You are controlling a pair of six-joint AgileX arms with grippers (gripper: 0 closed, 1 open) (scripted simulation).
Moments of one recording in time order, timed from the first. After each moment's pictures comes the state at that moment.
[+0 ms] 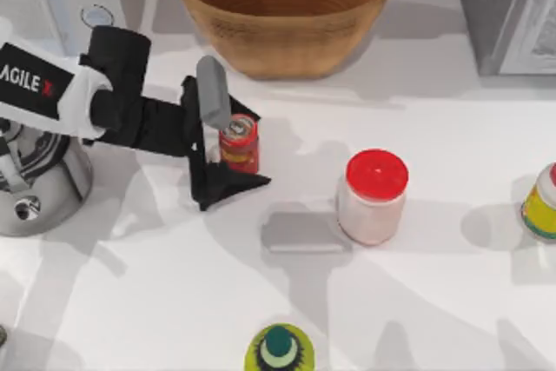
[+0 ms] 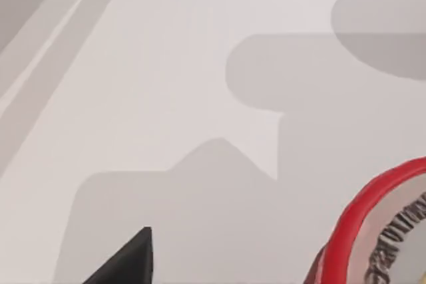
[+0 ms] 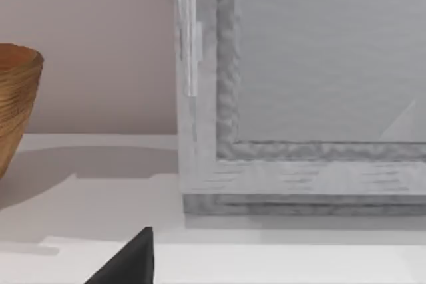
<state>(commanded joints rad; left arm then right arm) -0.25 2.22 1.23 0.00 0.96 0.92 0.00 0.00 0.00 0.00 0.00 0.00</state>
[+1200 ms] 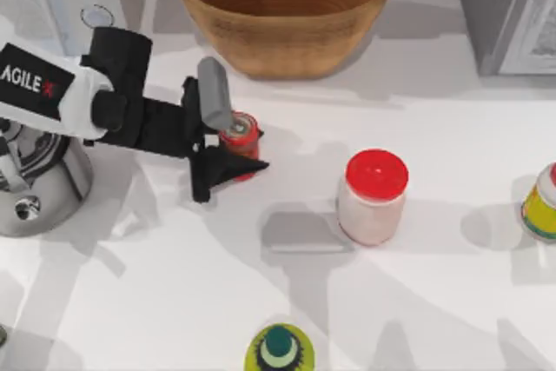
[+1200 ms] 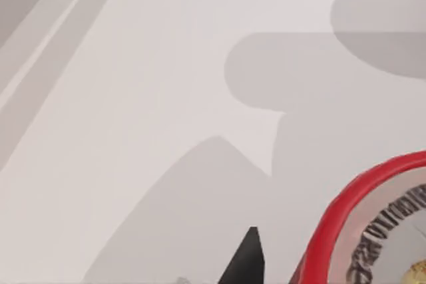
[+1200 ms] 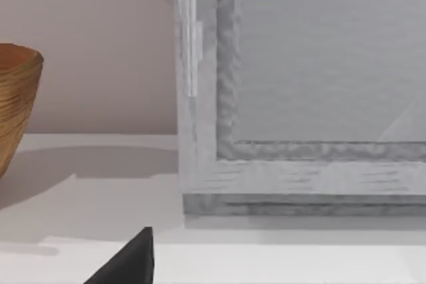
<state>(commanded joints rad) -0.25 2.22 1.23 0.00 0.96 0.92 0.00 0.00 0.00 0.00 0.00 0.00</state>
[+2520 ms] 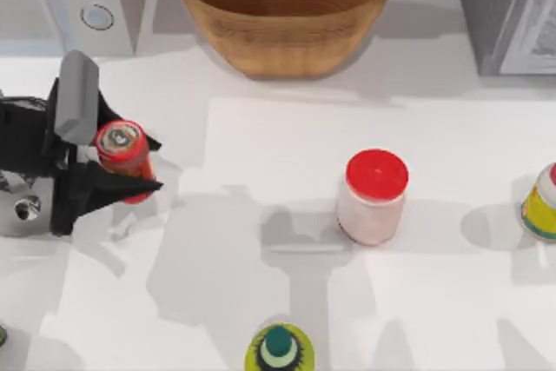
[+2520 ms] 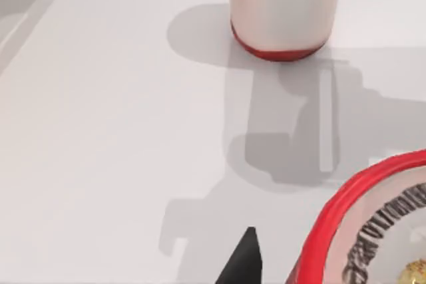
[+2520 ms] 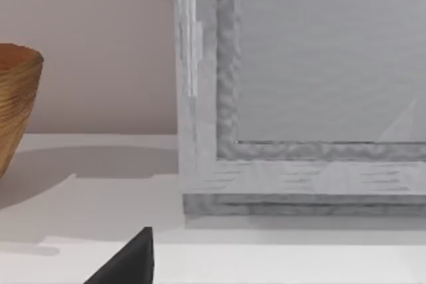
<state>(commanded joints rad) 0.01 1.70 0.98 -0.64 1.05 1.35 0.00 0.00 0.00 0.00 0.00 0.00</state>
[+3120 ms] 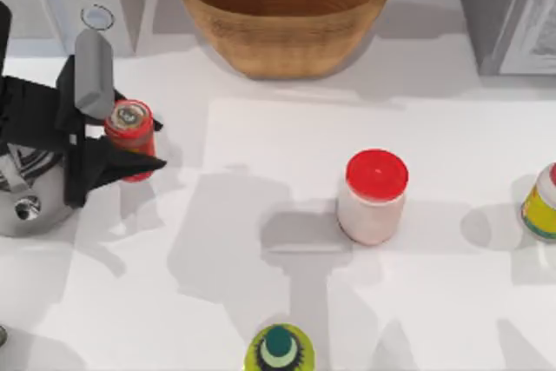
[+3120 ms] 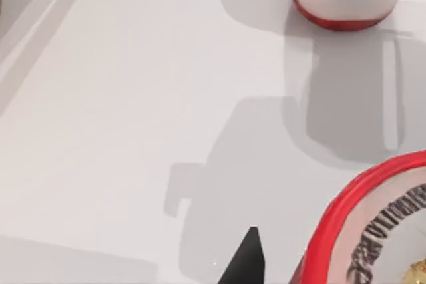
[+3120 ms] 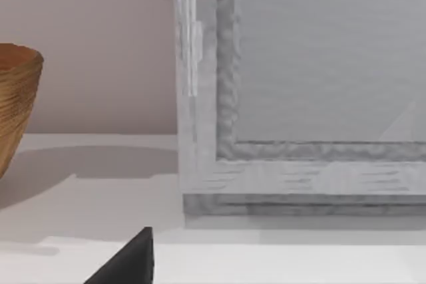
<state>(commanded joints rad) -0.03 1.76 1.09 -0.62 0.95 1.26 0.00 0.00 0.00 0.00 0.00 0.00</state>
